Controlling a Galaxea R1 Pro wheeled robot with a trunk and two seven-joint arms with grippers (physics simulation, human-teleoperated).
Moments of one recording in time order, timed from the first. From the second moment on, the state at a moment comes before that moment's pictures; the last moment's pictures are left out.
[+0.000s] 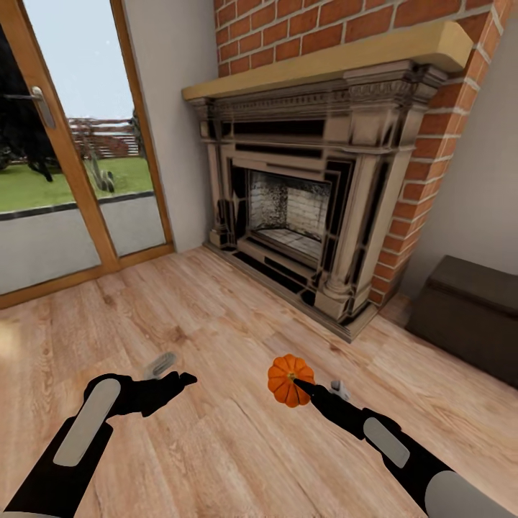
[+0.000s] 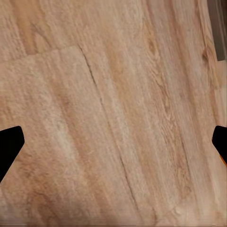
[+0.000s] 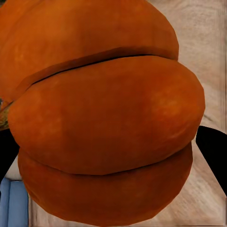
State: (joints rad) left arm -0.41 0.15 -0.06 -1.41 1.27 0.93 0.67; right arm -0.60 -0.20 0.58 -0.59 -1.30 0.28 0.47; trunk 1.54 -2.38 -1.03
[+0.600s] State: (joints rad) left arm -0.41 0.15 -0.07 -1.41 1.27 0.93 0.67; right arm -0.60 -0.20 0.58 -0.59 -1.30 0.28 0.47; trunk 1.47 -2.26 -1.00
